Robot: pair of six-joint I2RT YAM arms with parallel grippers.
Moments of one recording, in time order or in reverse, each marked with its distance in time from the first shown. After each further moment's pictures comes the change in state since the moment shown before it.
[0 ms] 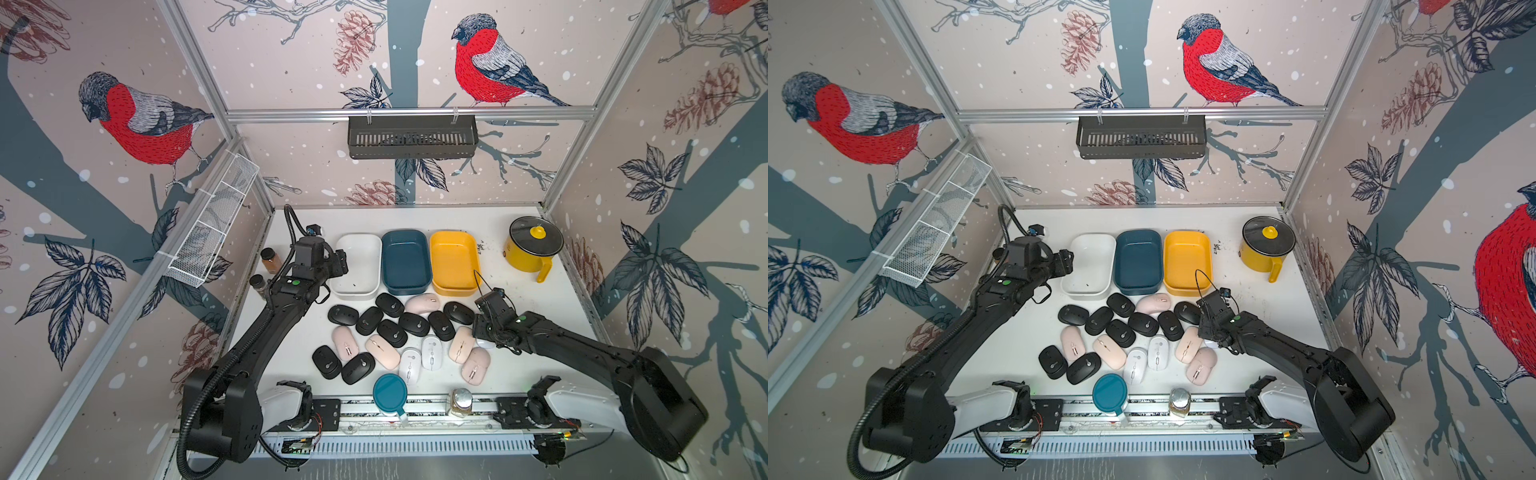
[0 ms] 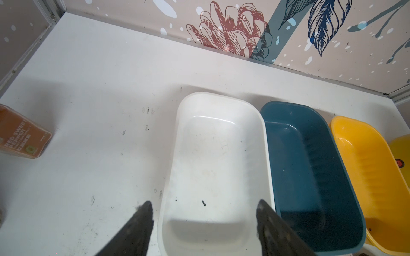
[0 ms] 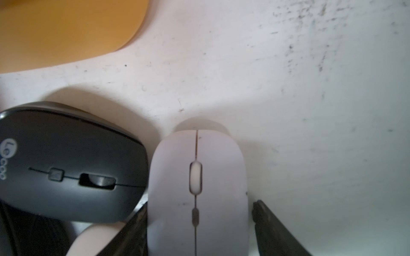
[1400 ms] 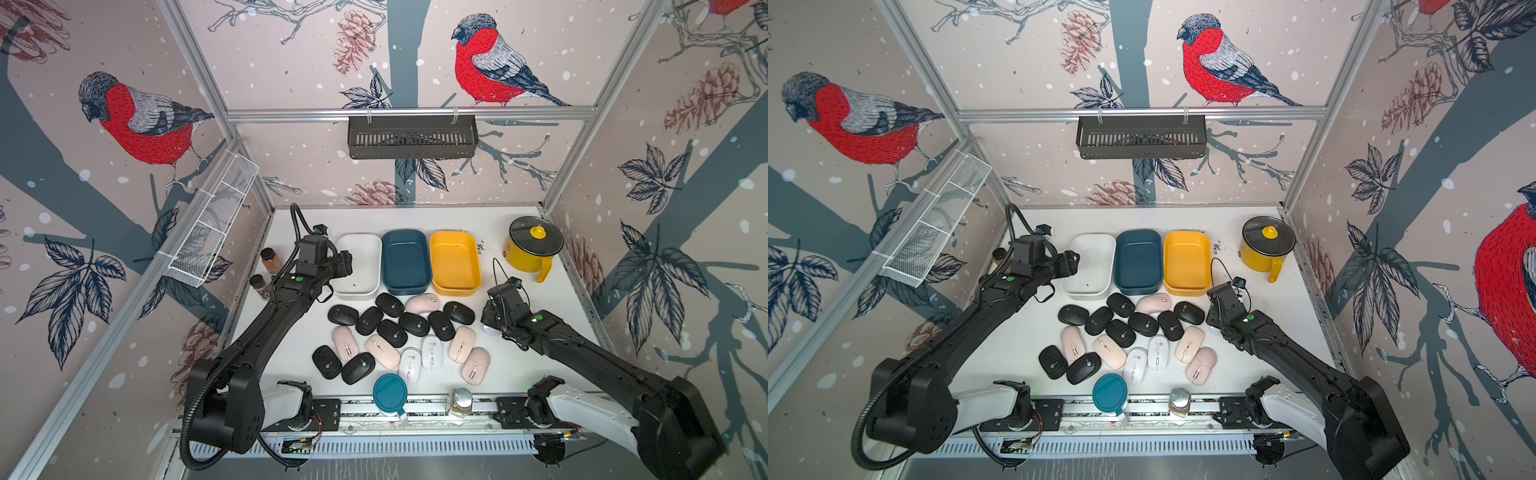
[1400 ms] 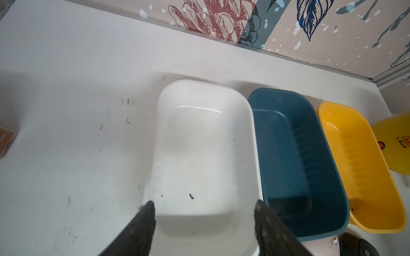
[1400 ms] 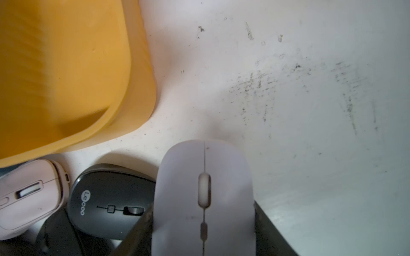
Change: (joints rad) left arm -0.014 0.040 0.023 -0.019 0.065 0.000; right arm -0.086 -0.160 0.048 -0.037 0.056 0.046
